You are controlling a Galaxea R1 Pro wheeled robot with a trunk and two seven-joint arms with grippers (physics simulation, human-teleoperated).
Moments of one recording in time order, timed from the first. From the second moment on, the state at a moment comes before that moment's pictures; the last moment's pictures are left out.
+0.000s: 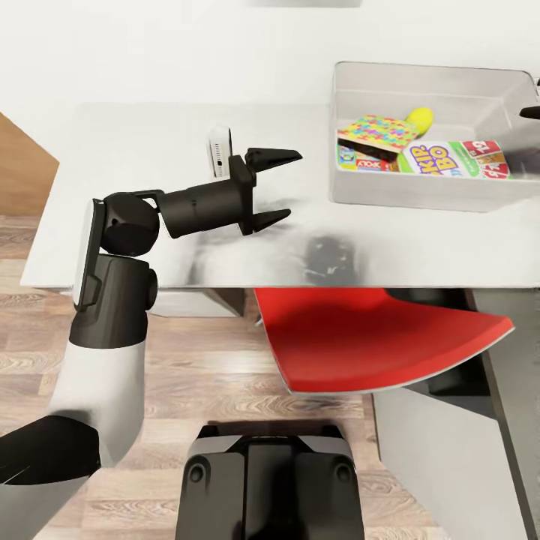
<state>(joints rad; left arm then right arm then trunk) -1.18 -0.09 -0.16 -1.61 2.20 0.83 0.86 -1.81 -0.90 0.53 -0.91 -0.95 1.04 1.04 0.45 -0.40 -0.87</state>
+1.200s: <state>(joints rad) -1.24 -0.09 -0.16 -1.61 2.20 0.83 0.86 -1.81 -0.90 0.54 -0.91 -0.96 1.04 1.04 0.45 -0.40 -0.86</state>
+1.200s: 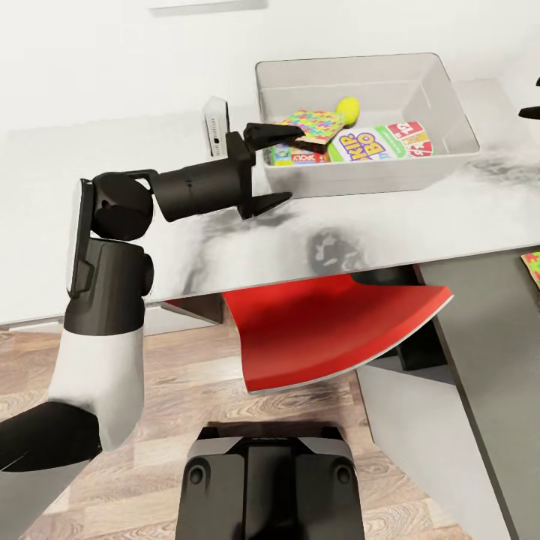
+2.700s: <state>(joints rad) -1.43 -0.10 -0.18 -1.61 2.21 0.82 0.88 -1.76 -0.90 0.54 -0.91 -0.96 1.04 1.04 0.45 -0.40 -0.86</state>
